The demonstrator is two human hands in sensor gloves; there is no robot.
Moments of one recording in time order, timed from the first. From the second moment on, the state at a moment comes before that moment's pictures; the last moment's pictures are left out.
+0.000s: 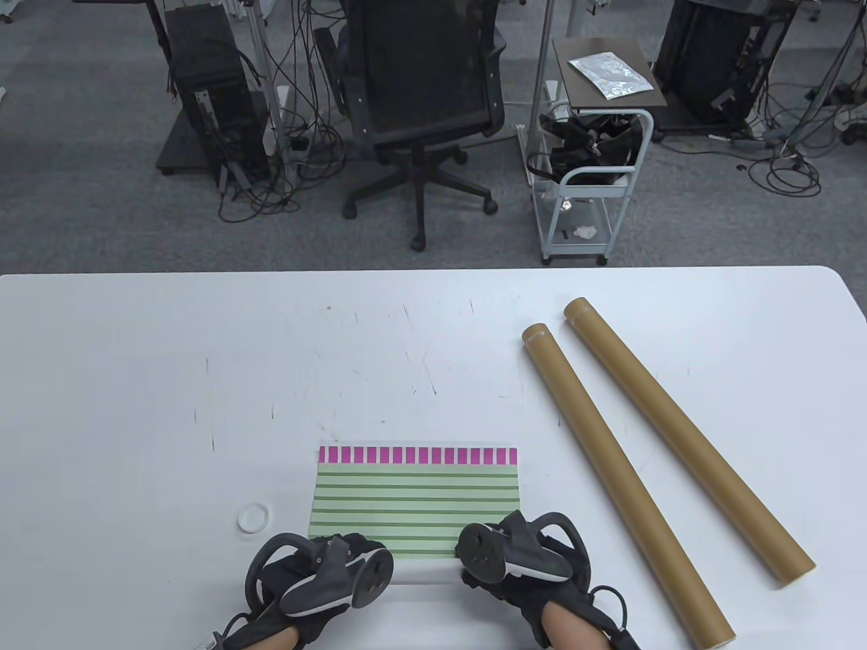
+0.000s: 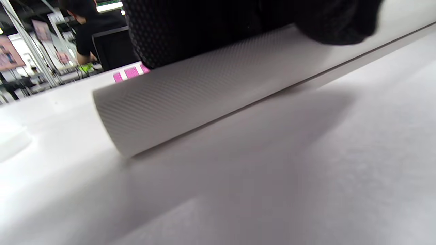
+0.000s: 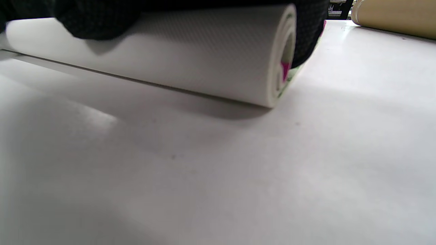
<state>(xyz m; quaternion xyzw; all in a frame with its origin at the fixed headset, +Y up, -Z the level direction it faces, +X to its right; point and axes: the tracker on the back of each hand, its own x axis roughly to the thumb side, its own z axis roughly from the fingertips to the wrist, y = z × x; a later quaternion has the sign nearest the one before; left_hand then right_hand) -0.143 -0.740 -0.239 -0.05 -0.20 -0.14 0.97 0.071 -0.759 -0.270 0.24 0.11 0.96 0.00</state>
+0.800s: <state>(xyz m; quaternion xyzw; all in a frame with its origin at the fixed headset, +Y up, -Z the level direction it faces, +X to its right) -0.145 -0.740 -0.244 -0.09 -0.16 -0.12 0.98 0.061 -0.758 -0.272 0.26 0.10 0.96 -0.06</state>
